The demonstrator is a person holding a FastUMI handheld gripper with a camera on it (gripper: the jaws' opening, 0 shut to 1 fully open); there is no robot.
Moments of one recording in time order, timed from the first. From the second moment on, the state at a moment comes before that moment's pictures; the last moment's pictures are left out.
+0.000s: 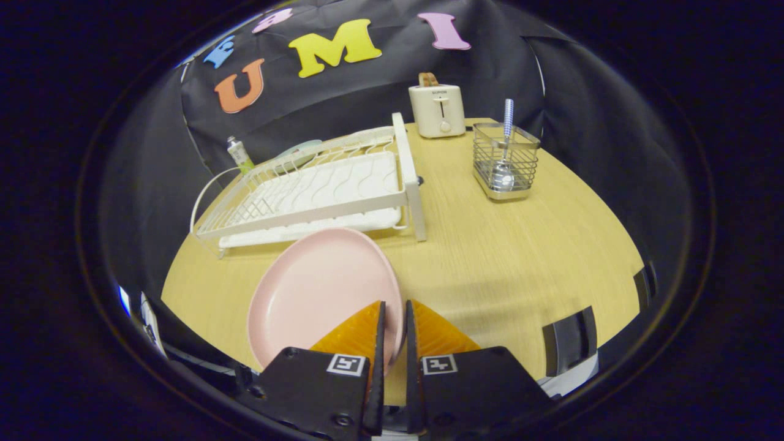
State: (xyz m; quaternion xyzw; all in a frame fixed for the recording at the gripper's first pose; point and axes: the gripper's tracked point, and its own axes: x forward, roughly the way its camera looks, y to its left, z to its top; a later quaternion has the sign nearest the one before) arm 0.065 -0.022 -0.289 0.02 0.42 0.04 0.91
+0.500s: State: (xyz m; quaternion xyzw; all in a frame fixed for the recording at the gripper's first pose) arm 0.125 -0.121 -0.225 -0.06 0.27 -0.06 0.96
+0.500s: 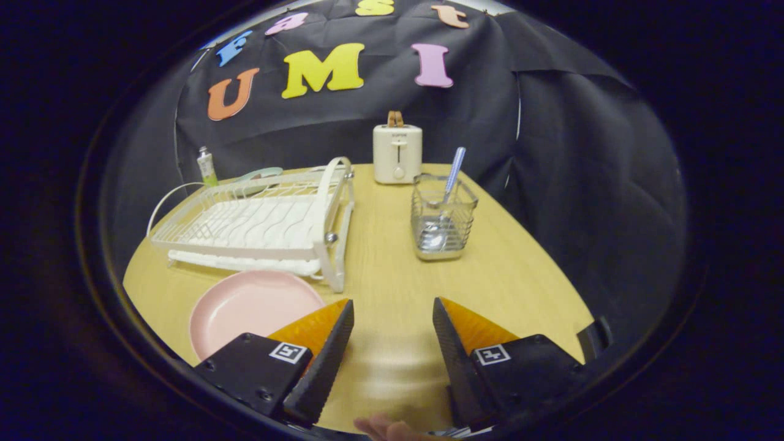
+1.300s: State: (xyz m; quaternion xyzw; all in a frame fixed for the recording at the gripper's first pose) arm 0.326 -0.181 -0.159 0.00 0.23 -0.05 0.97
